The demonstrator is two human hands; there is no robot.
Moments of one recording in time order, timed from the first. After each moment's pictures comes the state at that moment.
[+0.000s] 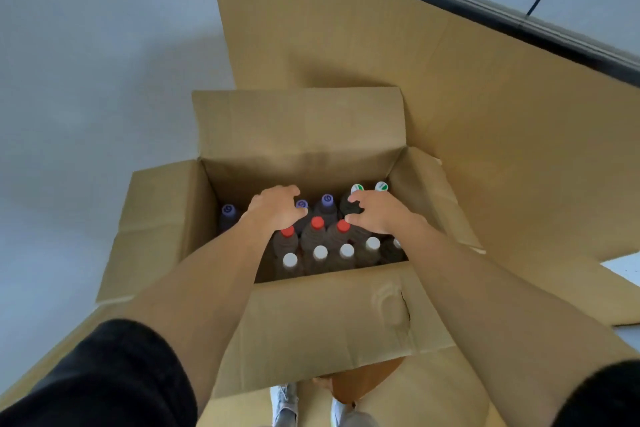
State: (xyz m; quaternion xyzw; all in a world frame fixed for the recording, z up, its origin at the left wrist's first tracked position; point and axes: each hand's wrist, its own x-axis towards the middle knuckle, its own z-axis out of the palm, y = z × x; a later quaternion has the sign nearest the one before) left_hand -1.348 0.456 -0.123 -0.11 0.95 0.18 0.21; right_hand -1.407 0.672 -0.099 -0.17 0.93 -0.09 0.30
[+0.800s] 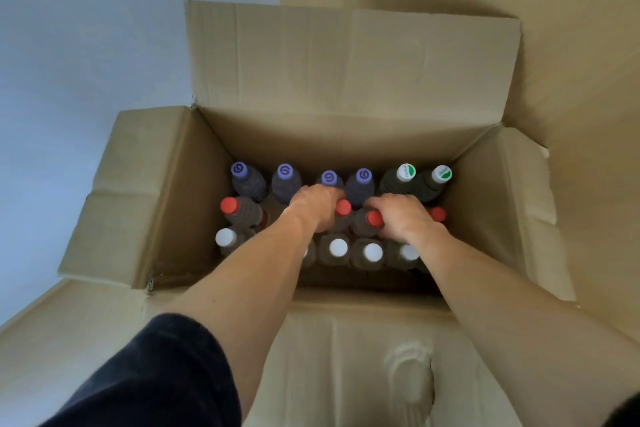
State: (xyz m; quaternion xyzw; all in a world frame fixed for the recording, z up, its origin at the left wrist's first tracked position) left_hand -1.396 0.489 -0.235 -0.08 0.93 0.15 0.31; right_hand -1.474 0.658 -0.241 -0.37 0.87 0.07 0.33
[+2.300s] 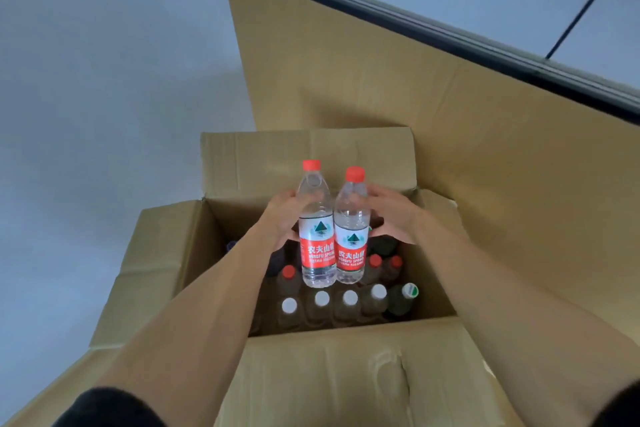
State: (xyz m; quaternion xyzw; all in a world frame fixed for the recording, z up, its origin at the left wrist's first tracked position) left_hand -1.395 0.466 -0.091 -0.32 0.64 0.70 0.08; right_hand -1.484 0.669 -0.072 -0.06 0.72 -0.55 0.42
